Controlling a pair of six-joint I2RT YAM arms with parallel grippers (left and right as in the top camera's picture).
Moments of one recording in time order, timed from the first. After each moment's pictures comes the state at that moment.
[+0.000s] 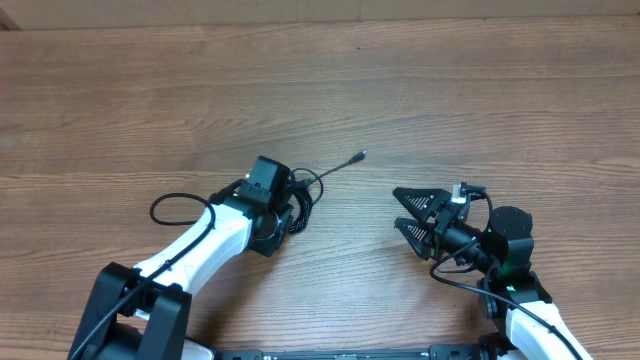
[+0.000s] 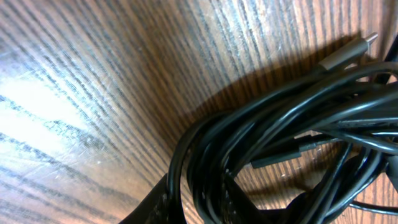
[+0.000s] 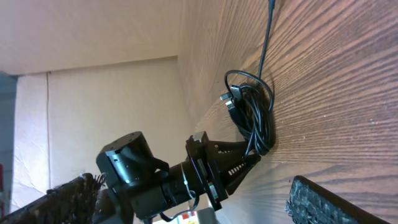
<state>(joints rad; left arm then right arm) -0.42 1.58 0.78 -0.55 0.05 -1.55 0.13 1.00 0.20 0.44 -0.78 1.38</state>
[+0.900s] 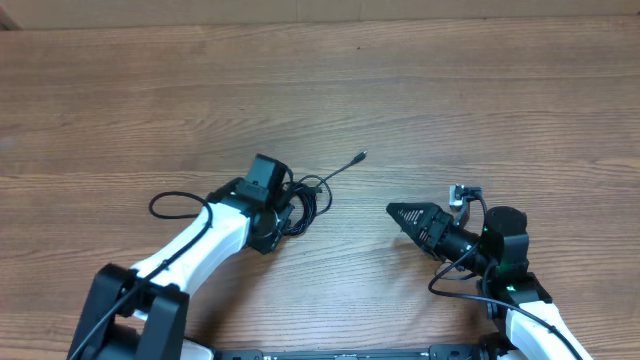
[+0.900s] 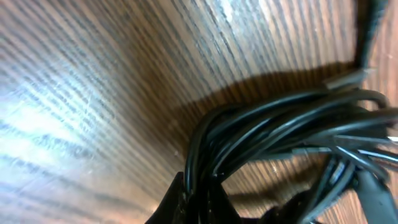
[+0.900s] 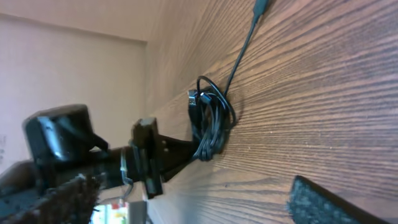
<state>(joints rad) -0.40 1.57 0.80 -0.56 0.08 -1.43 0.13 1.00 0.20 0.30 -0.75 0.98</state>
